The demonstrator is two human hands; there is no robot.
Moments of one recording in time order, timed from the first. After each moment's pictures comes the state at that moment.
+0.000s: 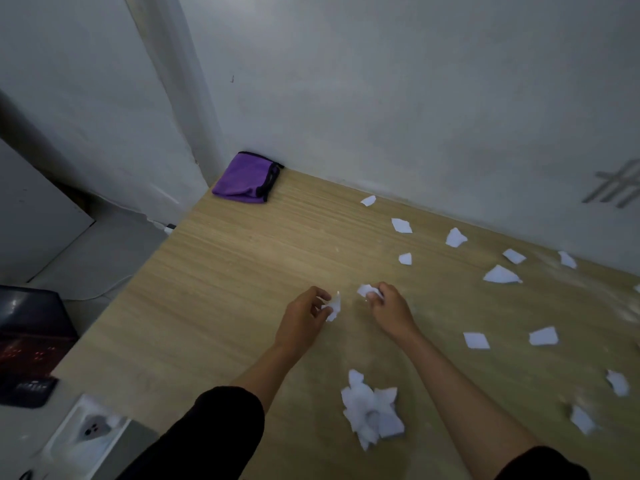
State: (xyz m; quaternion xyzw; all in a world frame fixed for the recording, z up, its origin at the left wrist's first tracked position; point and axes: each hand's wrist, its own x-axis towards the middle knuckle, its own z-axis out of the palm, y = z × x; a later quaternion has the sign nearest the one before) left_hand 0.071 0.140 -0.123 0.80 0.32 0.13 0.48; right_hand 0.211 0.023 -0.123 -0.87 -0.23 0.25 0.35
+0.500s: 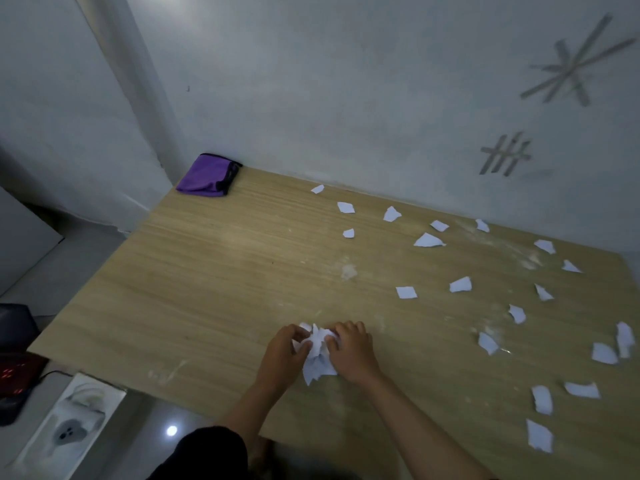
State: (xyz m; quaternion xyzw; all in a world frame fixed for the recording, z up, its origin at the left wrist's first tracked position) left_hand 0.005 0.011 -0.134 0.83 0.32 0.07 0.45; right_hand 0.108 -0.101 -0.123 -0.90 -0.32 0.23 0.19
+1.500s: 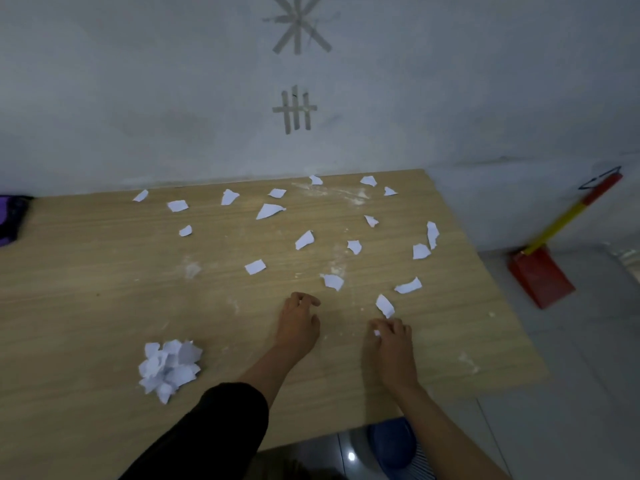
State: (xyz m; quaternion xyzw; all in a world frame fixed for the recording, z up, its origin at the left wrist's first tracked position) left_hand 0.150 -0.207 -0.118 0.93 0.08 -0.04 0.36; right_hand 0.140 -0.394 -0.136 -0.97 -0.01 0.03 0.23
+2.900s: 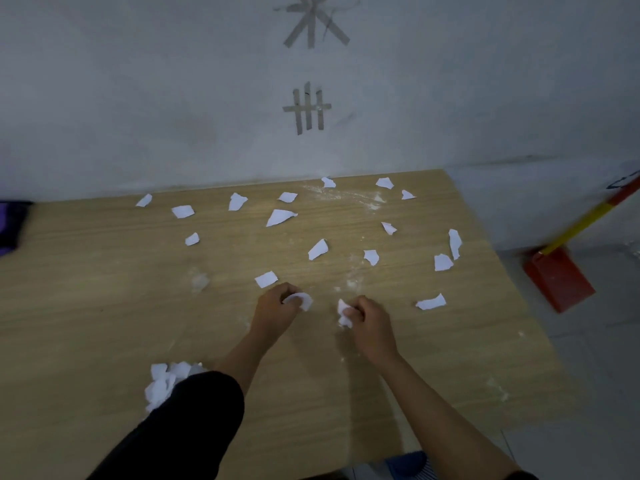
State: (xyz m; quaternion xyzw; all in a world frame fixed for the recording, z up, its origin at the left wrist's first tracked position) left_hand 0.196 -0.136 -0.109 0.84 0.19 -0.03 0.51; right_hand 0.206 -0.321 -0.110 -0.90 -0.01 0.11 0.42
